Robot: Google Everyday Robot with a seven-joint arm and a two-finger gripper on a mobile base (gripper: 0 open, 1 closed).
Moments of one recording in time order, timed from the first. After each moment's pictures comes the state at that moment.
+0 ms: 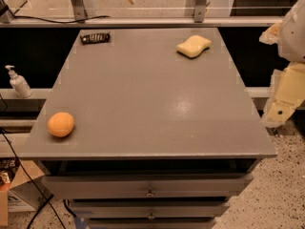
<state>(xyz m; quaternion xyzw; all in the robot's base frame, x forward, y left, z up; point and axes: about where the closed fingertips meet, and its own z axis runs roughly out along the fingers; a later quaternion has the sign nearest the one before) 0.438 -0.217 0.976 -0.60 0.78 -0.03 0.16</state>
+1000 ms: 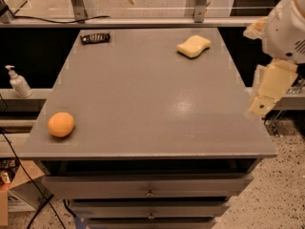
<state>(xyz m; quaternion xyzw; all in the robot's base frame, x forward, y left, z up) 0.457 -0.193 0.975 -0.62 0.76 -0.02 0.20</state>
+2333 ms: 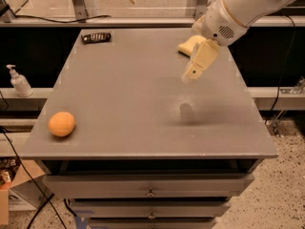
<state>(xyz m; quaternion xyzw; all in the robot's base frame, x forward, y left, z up) 0.592 -0.108 0.937 -0.60 0.74 0.11 0.28</state>
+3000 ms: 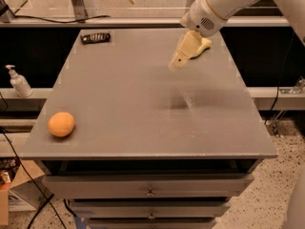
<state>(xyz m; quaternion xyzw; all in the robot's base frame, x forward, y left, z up) 0.649 -0.080 0.929 -0.60 0.74 0.12 0.29</state>
